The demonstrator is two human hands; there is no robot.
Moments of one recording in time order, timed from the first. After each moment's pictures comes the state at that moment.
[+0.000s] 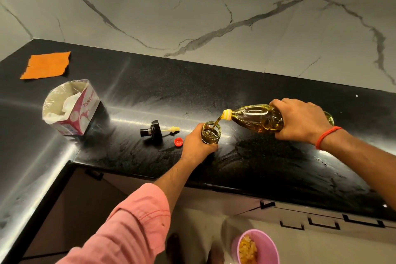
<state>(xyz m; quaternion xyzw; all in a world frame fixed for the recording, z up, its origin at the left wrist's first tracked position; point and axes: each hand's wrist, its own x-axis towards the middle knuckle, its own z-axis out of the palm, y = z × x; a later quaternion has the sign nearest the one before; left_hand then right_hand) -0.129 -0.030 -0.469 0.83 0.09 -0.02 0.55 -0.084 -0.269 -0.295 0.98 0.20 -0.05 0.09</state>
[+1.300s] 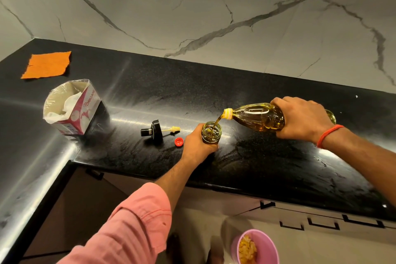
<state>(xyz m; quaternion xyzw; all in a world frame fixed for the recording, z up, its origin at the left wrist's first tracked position) -0.129 -0.031 -0.469 0.83 0.10 -0.02 0.55 -0.084 -0.270 -0.291 0.97 0.20 -0.04 0.08</state>
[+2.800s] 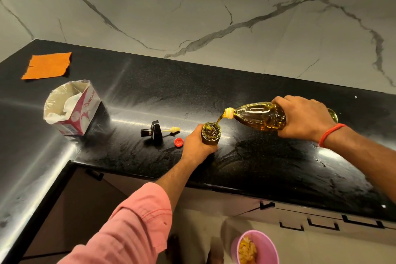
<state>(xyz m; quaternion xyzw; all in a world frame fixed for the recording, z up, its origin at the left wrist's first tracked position) -0.129 -0.031 -0.469 0.82 0.10 -0.02 0.56 -0.085 -0.273 -0.286 0.97 0.21 -0.03 0.09</state>
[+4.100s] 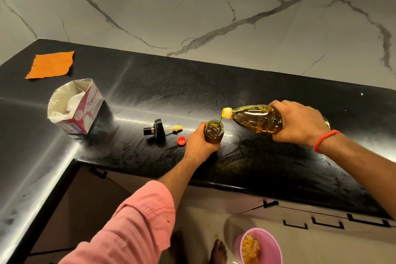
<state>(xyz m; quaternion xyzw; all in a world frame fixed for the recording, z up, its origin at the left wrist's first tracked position) -0.129 -0.030 -0.471 0.82 0.10 -0.03 0.56 -0.078 -0.276 -0.319 0.98 0.20 -0.05 0.03</state>
